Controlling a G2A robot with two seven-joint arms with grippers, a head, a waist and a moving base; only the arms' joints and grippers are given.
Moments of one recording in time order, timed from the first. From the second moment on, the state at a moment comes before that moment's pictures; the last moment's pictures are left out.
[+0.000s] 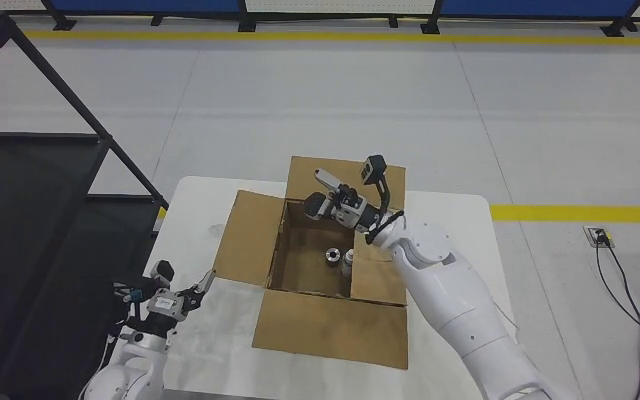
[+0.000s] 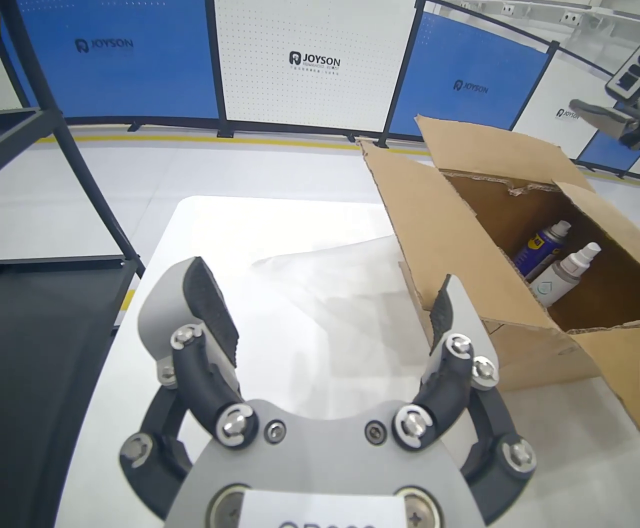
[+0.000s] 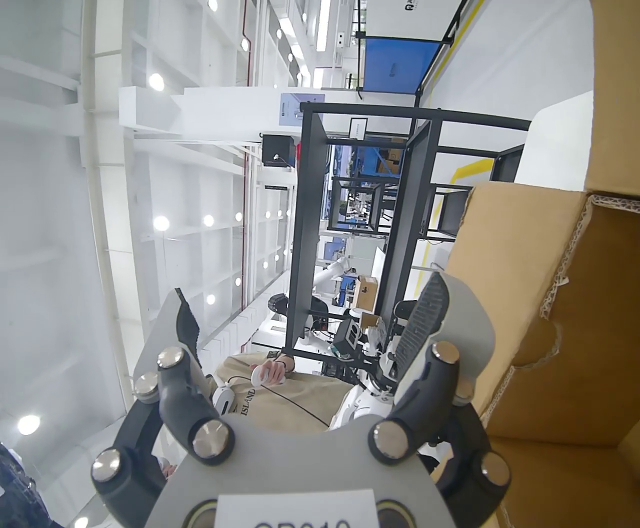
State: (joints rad) left arm 1.46 -1.15 -1.62 -1.61 1.09 -0.27 0.17; right arm -0.52 -1.47 1.05 -0.92 0.52 -0.33 0.79
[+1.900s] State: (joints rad) left arm 1.20 -1.18 -1.28 -1.95 0.57 -0.21 -0.46; right arm -1.12 -1.32 1.59 -1.56 0.27 -0.48 0.72
